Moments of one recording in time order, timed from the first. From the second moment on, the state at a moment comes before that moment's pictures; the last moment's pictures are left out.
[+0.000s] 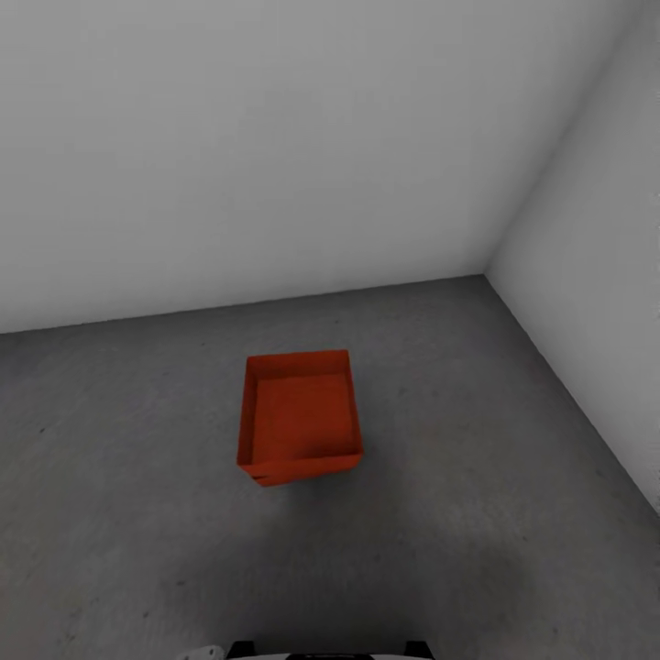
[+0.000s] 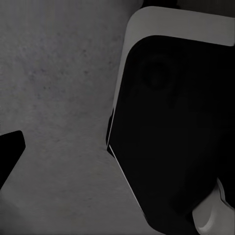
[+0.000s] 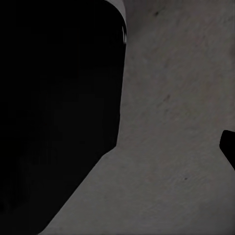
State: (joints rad) left arm -0.49 -0.01 0.01 0.00 0.21 0.18 0.22; right arm -0.33 0.09 0.59 0.03 -0.51 -0.08 -0.30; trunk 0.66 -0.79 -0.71
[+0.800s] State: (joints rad) left arm -0.49 -0.01 0.01 0.00 0.21 0.18 0.22; right arm -0.32 0.04 0.59 0.03 -0.51 -0.09 -0.24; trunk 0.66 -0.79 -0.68
